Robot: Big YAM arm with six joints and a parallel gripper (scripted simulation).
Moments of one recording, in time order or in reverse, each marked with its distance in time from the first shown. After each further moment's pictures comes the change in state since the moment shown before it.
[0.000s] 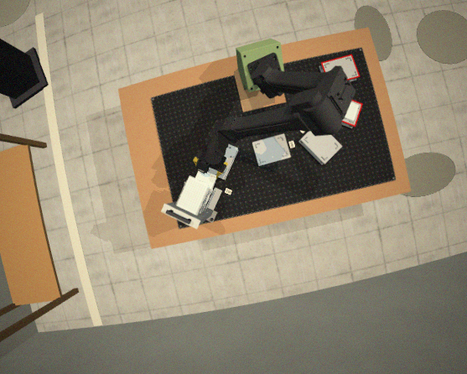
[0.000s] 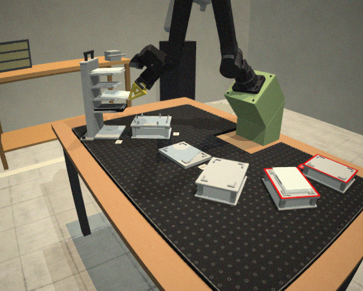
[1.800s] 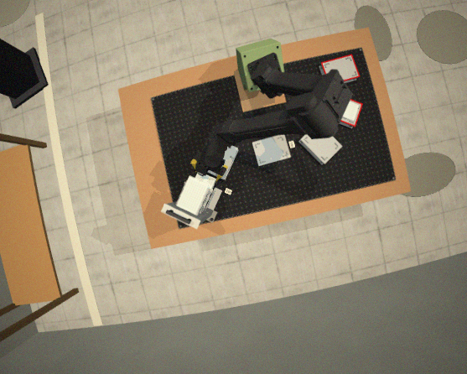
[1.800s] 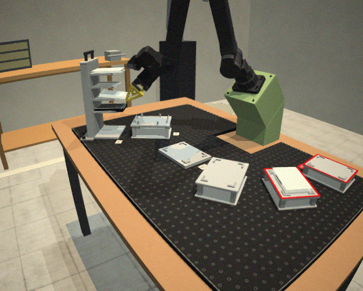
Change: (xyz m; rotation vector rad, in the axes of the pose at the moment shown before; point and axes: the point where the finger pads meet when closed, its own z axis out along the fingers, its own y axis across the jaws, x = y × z) arm -0.005 -0.001 0.012 0.002 -0.004 -0.001
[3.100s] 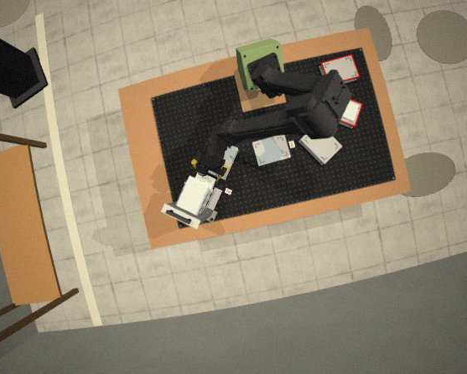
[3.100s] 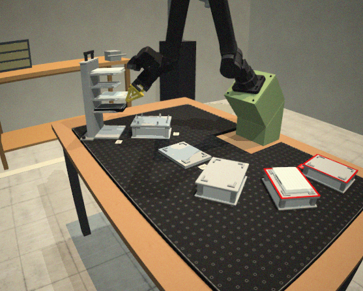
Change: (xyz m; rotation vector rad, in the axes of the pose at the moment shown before) arm 0.002 0.002 0.001 -0.008 0.009 0.003
